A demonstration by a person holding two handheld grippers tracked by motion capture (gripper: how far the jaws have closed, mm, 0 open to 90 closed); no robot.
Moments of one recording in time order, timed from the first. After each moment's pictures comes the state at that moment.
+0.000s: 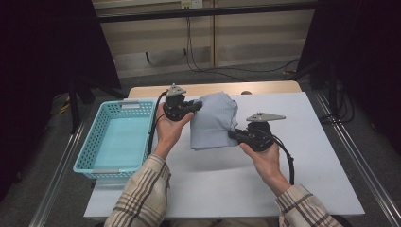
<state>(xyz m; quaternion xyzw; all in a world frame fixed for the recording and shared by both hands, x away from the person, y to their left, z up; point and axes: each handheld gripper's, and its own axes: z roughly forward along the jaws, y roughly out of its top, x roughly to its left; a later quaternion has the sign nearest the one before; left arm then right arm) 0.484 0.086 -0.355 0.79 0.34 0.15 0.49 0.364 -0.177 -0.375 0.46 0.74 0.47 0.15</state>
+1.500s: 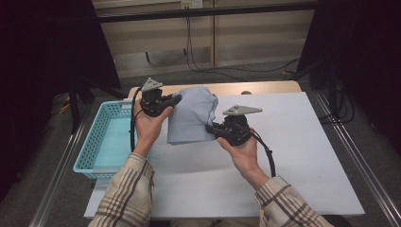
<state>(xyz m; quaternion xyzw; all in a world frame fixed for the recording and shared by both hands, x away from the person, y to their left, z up) 0.482 0.139 -0.327 0.76 0.37 0.19 0.50 0.376 -0.119 -0.351 0.43 0.74 0.50 0.14</state>
